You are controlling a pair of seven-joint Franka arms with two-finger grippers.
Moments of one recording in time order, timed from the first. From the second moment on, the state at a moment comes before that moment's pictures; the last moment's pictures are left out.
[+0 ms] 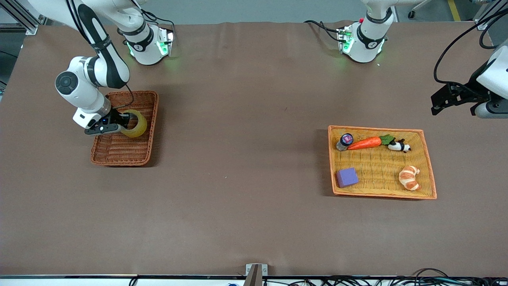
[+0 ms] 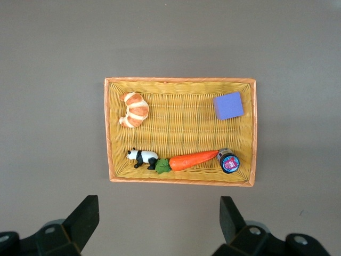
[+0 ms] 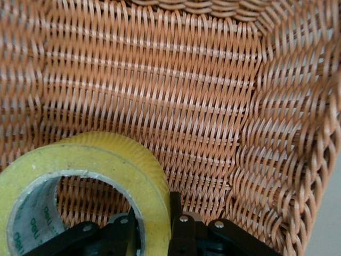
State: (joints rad) left arm 0.04 0.02 -0.14 -1.52 0.06 1.60 -0.04; right arm 0.22 0.10 -0.32 -2.65 -0.03 2.72 -0.26
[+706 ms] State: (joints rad) left arm 0.04 0.02 -0.14 -1.52 0.06 1.60 -0.04; right arm 0.21 -0.03 -0.32 -2.44 -0.03 2.37 -0.23
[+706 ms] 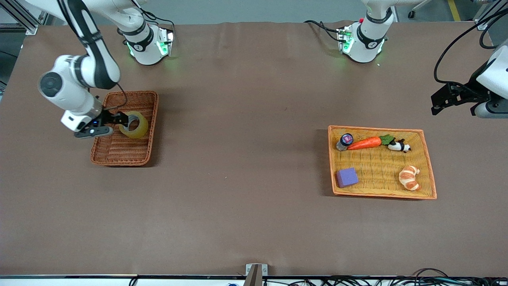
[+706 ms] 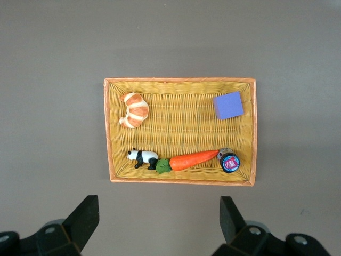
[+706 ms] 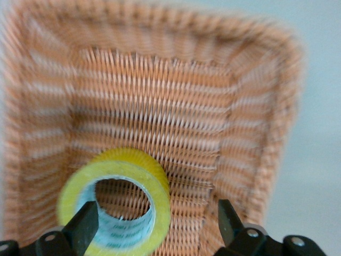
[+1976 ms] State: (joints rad) left arm 0.04 -0.01 -0.15 -1.52 0.02 1.55 -0.04; right arm 0.00 0.00 -0.07 -1.52 -0.03 1.59 0.09
